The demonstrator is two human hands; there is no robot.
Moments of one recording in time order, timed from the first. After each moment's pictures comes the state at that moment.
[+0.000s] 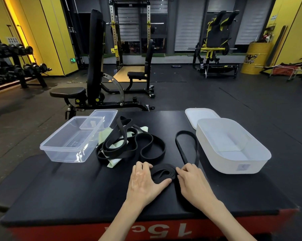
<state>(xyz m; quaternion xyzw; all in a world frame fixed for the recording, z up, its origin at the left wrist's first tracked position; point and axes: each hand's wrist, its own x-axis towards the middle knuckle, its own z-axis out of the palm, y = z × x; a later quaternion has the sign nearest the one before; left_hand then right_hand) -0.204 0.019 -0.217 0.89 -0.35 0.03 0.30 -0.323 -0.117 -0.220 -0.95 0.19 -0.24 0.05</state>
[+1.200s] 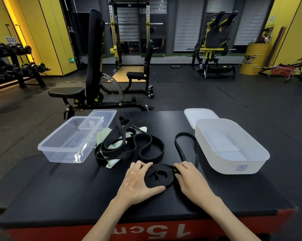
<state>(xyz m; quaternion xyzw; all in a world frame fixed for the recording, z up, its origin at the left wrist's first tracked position) -0.180 0.039 -0.217 0.84 -0.47 -0.01 0.28 -0.317 -0.125 -0.217 -0.96 0.15 -0.22 0.11</state>
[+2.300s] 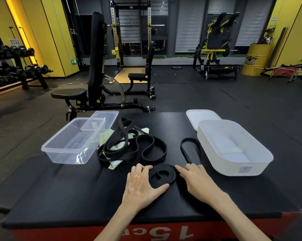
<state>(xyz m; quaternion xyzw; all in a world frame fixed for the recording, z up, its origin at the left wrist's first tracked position) -0.198 0.033 -0.216 0.89 -0.38 0.04 0.23 -0.317 -0.141 -0.213 -0.98 0.12 -0.15 -0.03</state>
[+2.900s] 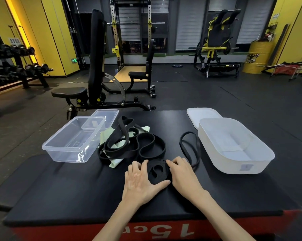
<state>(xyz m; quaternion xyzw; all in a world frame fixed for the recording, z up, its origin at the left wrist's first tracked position) -0.194 0.031 -0.218 0.92 -0.34 0.04 0.19 -0.280 -0.115 -0.226 -0.96 0.17 -0.22 0.10</state>
